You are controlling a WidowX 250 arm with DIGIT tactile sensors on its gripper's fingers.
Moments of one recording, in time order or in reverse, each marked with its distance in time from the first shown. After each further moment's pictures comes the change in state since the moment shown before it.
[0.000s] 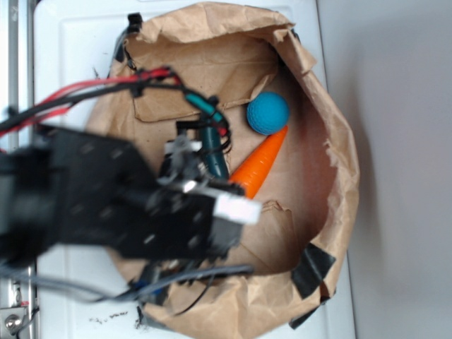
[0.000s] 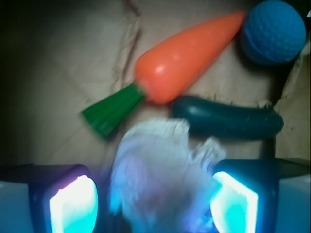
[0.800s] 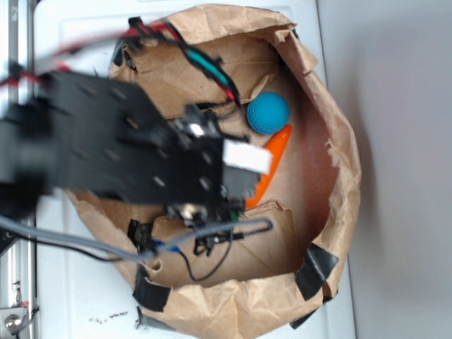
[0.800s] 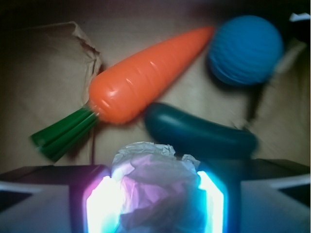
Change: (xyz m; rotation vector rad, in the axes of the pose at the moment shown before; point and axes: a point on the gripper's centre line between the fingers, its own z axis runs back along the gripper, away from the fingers) arm 0.004 0.024 0.029 -0.034 -0.043 0.103
